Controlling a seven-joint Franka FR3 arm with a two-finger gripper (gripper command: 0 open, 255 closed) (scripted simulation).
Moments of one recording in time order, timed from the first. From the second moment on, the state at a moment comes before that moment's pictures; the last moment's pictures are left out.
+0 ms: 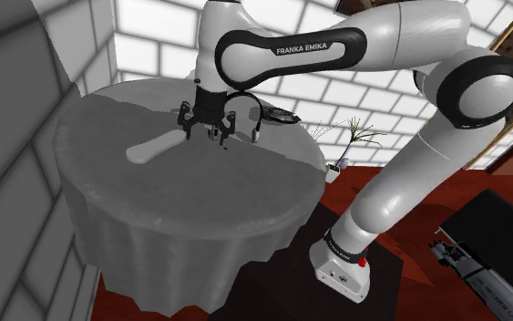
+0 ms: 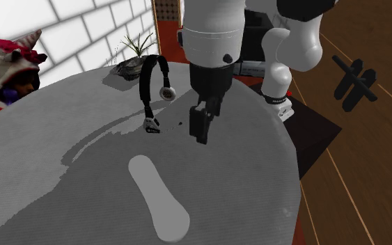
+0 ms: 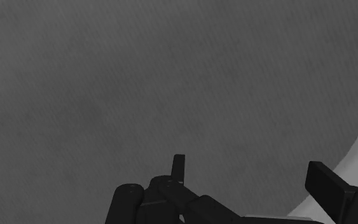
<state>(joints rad) -0.13 -0.09 0.53 -2.07 0.06 1.96 1.23</state>
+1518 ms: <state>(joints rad) -0.01 0.49 0.46 -1.60 -0.23 2.05 1.84</state>
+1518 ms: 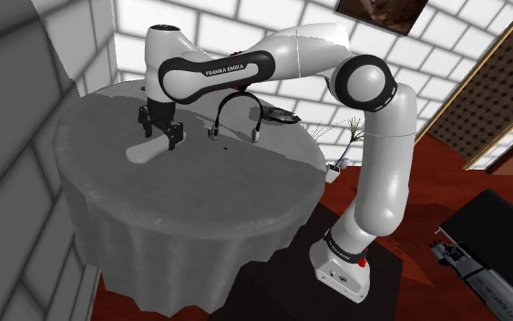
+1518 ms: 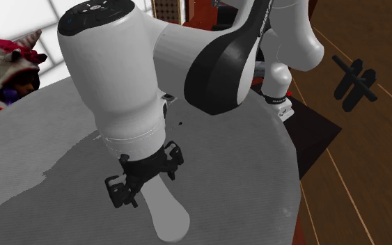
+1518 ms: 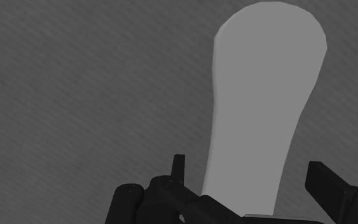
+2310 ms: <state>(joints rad) -0.01 0.49 0.46 -1.60 -0.23 2.05 1.84</state>
